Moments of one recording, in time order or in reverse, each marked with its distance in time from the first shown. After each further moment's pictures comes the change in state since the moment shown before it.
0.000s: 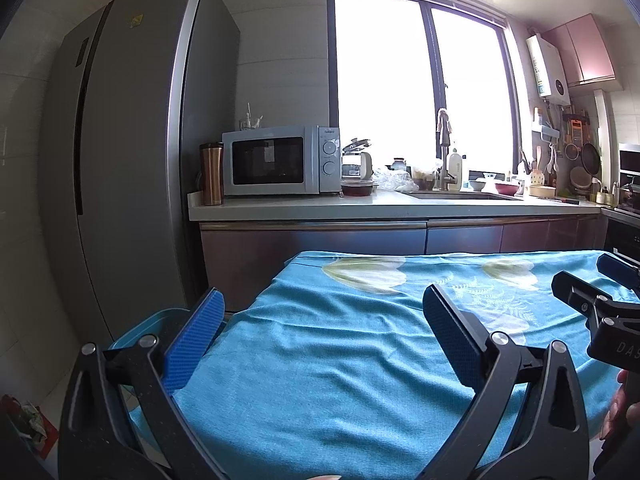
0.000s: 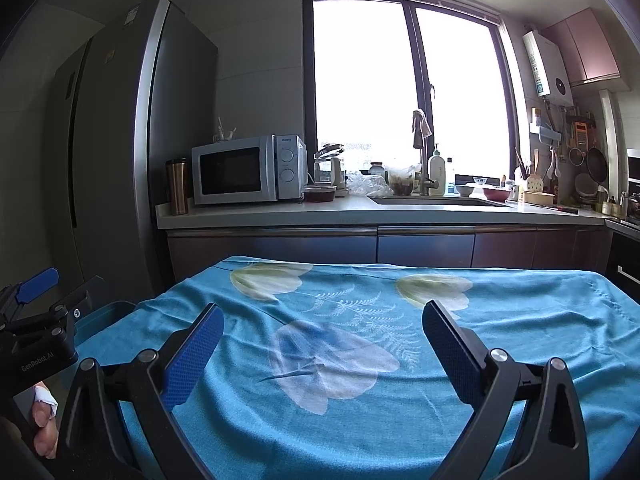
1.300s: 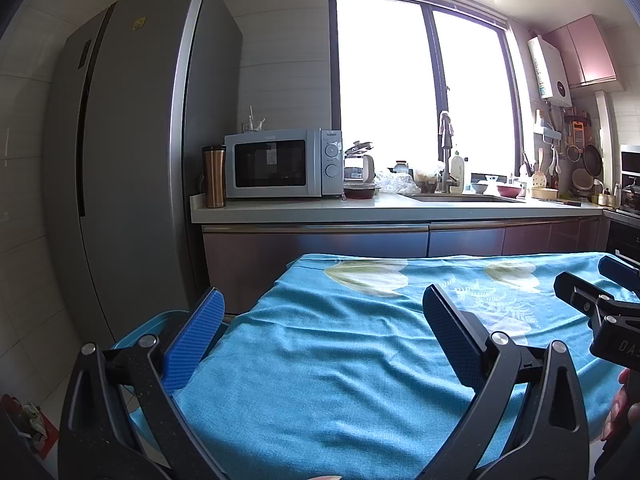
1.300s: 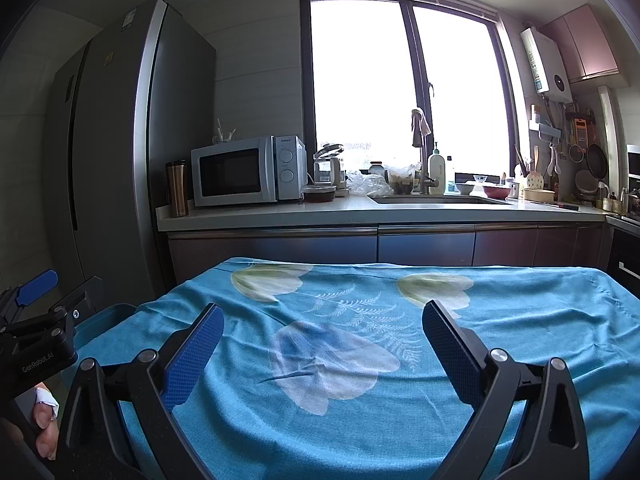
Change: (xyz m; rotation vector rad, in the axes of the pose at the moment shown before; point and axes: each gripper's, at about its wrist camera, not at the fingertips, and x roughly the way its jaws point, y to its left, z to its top) left arm -0.004 0.001 0.003 0.001 -0.011 0.009; right arm 0.003 -0.003 0.000 0.009 -0.001 0.006
